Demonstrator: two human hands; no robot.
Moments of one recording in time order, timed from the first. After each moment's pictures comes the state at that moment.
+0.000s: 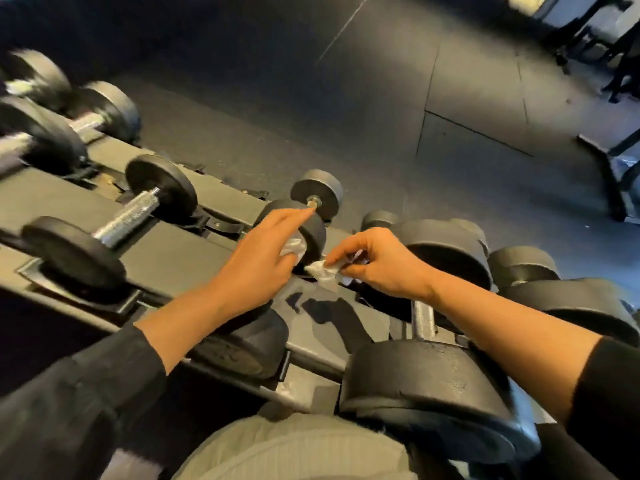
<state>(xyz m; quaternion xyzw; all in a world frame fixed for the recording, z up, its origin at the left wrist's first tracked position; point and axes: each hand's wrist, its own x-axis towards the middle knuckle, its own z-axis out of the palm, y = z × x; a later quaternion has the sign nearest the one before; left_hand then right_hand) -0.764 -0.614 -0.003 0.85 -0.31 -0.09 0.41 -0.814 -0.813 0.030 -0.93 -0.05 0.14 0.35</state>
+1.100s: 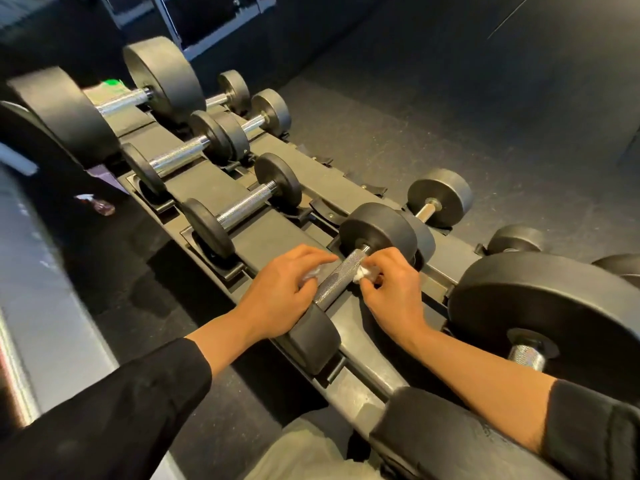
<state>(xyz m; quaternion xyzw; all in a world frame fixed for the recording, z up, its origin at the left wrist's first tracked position) -0.800 -0.575 -0.007 0.93 -0.15 -0.09 0.32 -0.792 -0.759 -0.078 -0.88 -0.05 -0.08 0.47</state>
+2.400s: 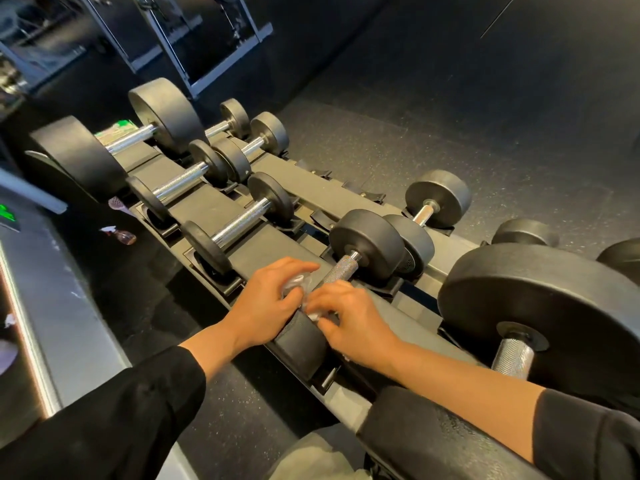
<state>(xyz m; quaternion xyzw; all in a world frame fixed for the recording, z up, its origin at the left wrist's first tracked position) -0.802 -0.581 0.003 0.94 -0.12 -0.12 0.31 -0.814 -0.743 -0.064 -0.83 -0.24 0.01 0.51</state>
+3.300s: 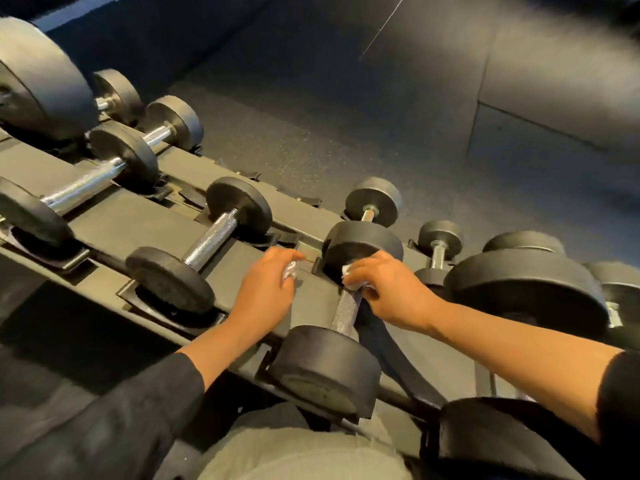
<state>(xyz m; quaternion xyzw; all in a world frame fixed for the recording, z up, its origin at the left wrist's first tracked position) -0.722 -0.529 -0.055 0.90 -0.16 -0.09 0.40 -0.763 -0.735 -0.014 -0.97 -0.13 0.13 0.19</state>
